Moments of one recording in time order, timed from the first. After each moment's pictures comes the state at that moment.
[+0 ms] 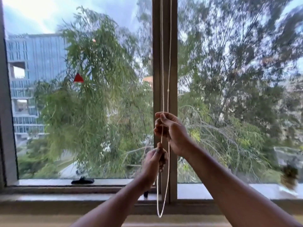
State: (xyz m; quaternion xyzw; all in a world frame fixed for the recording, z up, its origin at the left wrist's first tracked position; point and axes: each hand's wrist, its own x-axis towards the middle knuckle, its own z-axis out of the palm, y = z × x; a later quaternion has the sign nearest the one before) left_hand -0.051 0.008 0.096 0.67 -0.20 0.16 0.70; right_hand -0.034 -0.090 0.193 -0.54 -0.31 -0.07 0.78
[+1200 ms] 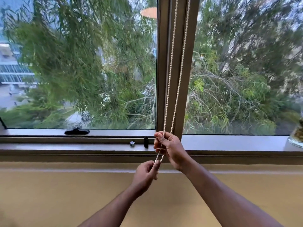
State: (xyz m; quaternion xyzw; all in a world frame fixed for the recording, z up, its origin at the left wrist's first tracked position) left_hand 0.027 0.063 -0.181 0.81 -0.06 0.07 0.58; right_hand 0.057 -0.075 -0.068 -0.61 -0.14 0.09 0.78
